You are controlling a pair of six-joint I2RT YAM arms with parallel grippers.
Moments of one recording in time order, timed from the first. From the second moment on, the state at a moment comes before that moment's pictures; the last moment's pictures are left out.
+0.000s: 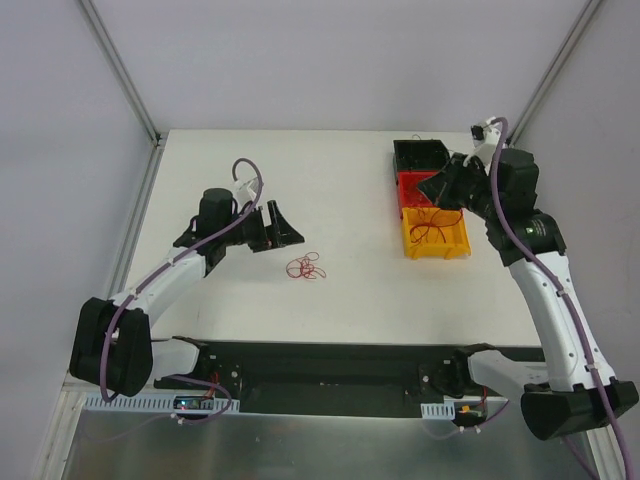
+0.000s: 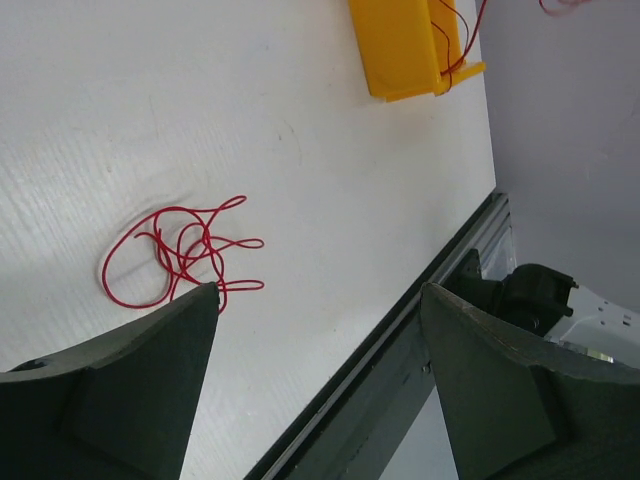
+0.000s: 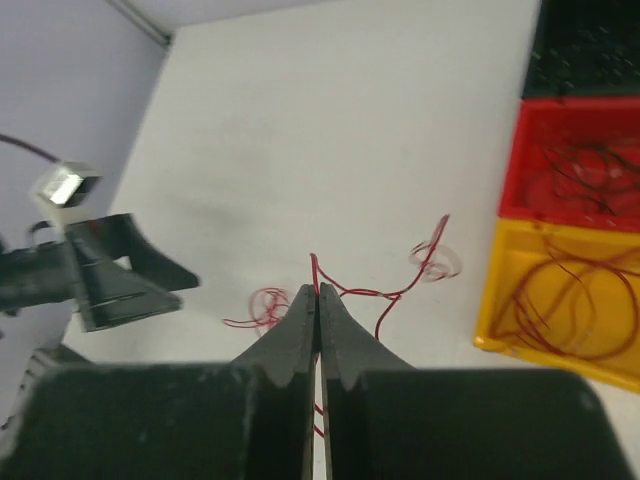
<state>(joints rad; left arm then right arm) -0.29 1.25 0.71 0.00 0.66 -0.68 0.29 1.07 1.32 -0.54 -0.30 0.42</state>
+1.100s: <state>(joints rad) -0.29 1.25 0.79 -0.09 0.81 -0.62 0.05 1.19 1.18 -0.70 0.01 0.23</state>
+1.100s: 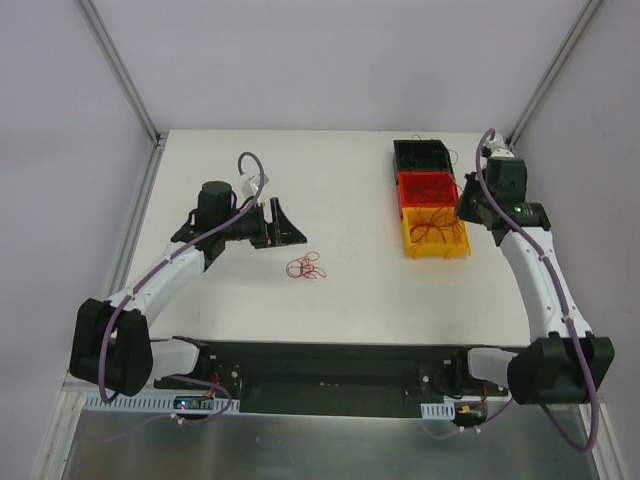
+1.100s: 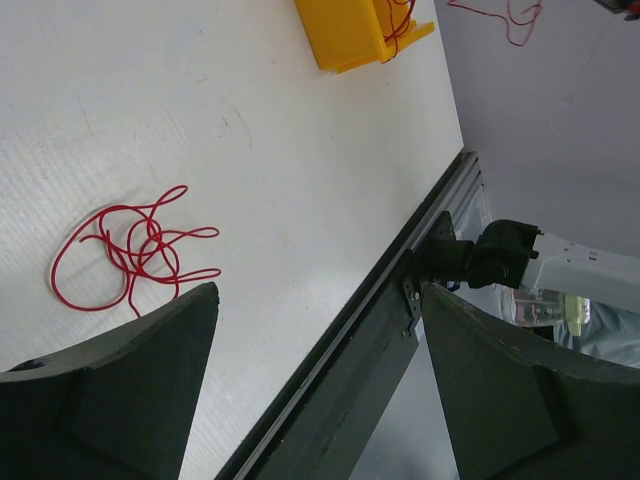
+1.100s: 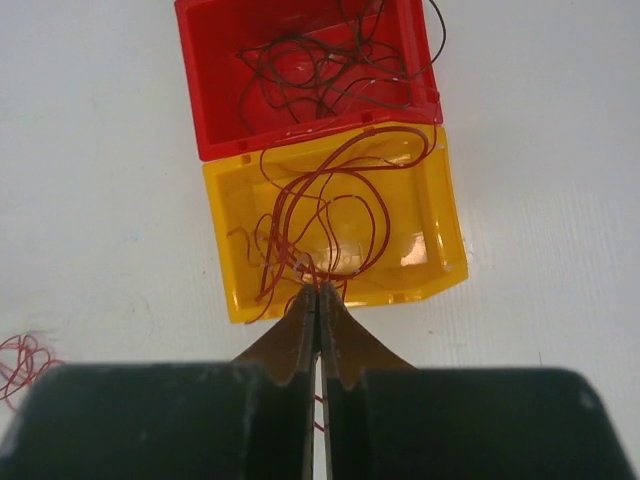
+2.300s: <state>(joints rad) -0.33 1.29 0.74 -0.25 0.59 -0.57 0.17 1.33 1.15 -0.56 0.13 0.19</state>
